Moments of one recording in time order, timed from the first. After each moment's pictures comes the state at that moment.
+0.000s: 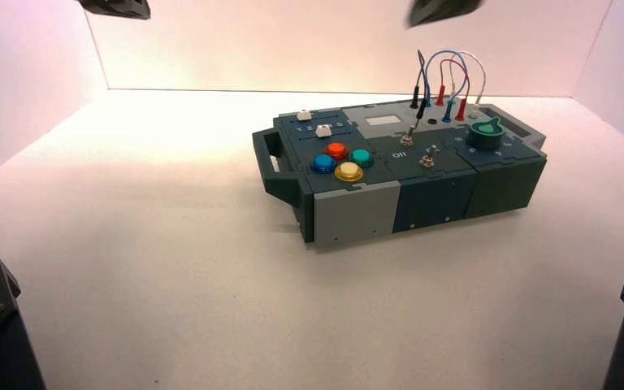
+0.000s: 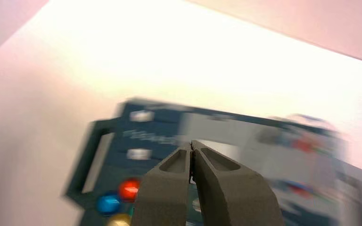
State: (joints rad) left arm -0.21 -0.39 0.94 -0.24 0.12 0.13; right arm 0.37 -0.37 0.86 0.41 0.26 -0.33
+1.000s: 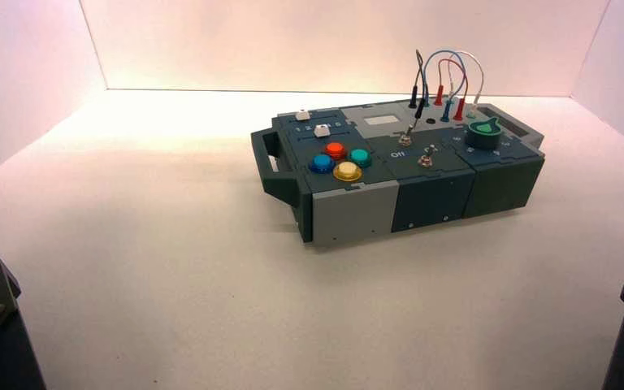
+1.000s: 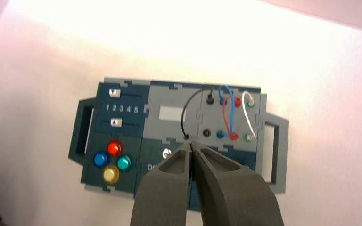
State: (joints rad) left arm -0.21 -0.18 0.49 -0.20 0.73 0.17; right arm 0.13 -0.35 0.52 0.35 0.93 -0.33
